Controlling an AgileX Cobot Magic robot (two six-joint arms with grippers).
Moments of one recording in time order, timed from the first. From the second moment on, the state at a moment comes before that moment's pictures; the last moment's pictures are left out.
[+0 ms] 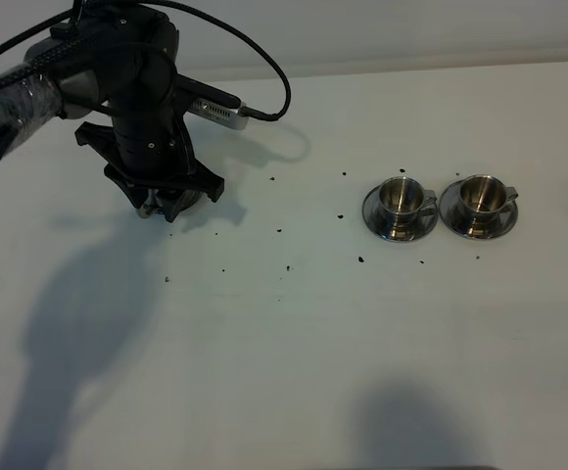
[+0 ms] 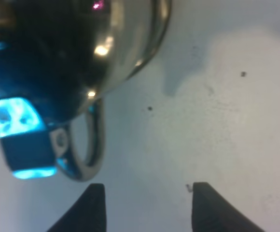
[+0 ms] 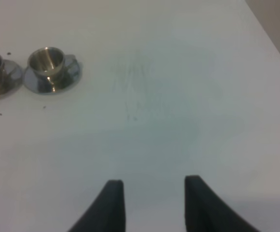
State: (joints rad) left arm -0.37 2.20 -1.80 0.17 1.19 0.00; right arm -0.03 -0.01 -0.49 -0.05 1.08 0.08
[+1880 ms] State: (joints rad) left arm -0.35 1.96 -1.73 0.07 1.19 -0.04; right arm -0.03 -0.01 -0.49 -0.05 1.08 0.08
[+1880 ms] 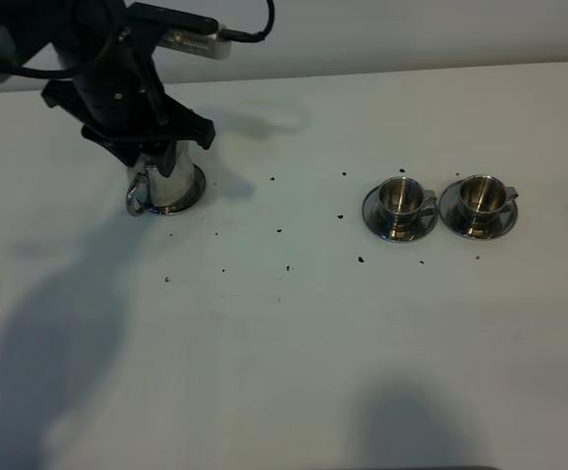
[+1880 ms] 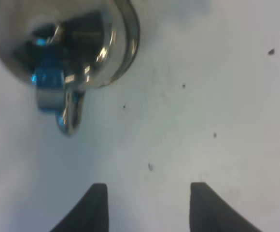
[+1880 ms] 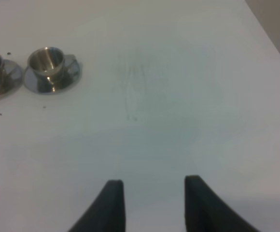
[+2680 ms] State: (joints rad) left arm -0.26 2.05 -1.71 0.12 1.19 -0.04; right arm -0.03 -0.01 -0.49 -0.05 1.08 0.08
